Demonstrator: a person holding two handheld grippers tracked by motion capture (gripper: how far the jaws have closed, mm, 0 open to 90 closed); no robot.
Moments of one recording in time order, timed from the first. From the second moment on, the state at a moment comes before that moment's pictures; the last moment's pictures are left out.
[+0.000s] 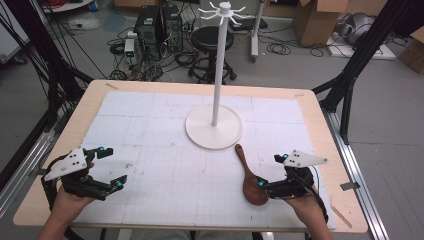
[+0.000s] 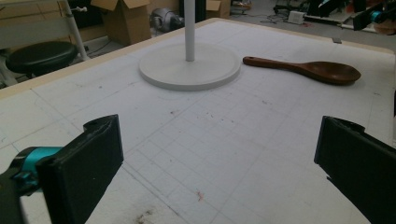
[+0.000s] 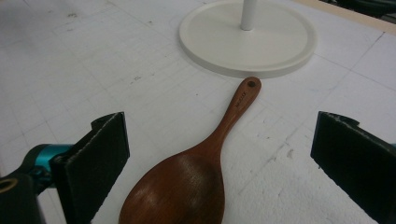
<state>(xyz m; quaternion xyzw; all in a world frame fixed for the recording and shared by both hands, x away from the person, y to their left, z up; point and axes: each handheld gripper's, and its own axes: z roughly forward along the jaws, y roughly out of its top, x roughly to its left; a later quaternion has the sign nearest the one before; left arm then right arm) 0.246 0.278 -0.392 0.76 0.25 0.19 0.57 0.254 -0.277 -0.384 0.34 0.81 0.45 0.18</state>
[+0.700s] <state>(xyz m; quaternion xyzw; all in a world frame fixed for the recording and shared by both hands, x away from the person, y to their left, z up) 0.247 0.278 -0.392 0.76 0.25 0.19 0.57 0.273 -0.253 -0.385 0.35 0.82 0.42 0.16</state>
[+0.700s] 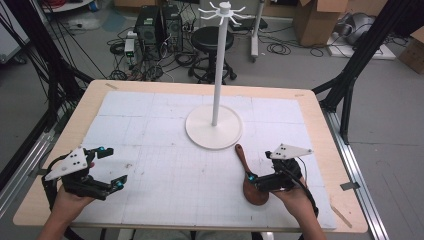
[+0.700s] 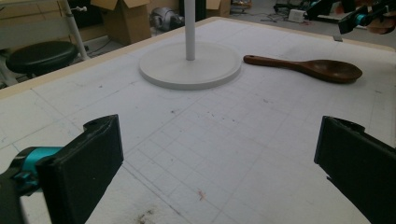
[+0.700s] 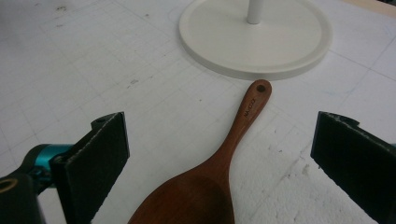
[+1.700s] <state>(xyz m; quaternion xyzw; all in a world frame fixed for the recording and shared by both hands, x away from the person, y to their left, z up) 0.244 0.277 -0.392 0.76 0.25 0.19 0.56 0.287 -0.232 -0.386 0.36 0.84 0.38 0.15</state>
